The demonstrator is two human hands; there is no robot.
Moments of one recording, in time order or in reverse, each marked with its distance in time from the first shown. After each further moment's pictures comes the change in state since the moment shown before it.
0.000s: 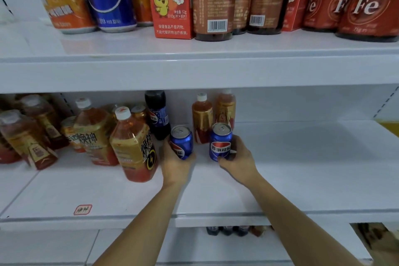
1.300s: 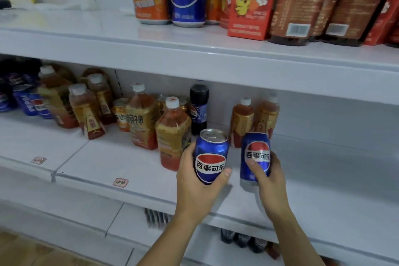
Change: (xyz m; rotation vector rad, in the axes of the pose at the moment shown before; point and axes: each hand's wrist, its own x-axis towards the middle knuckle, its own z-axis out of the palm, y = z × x) left_hand -0.087 0.065 -0.074 -0.269 0.045 0.108; right_hand -0.055 -0.051 0.015 0.464 0.041 0.012
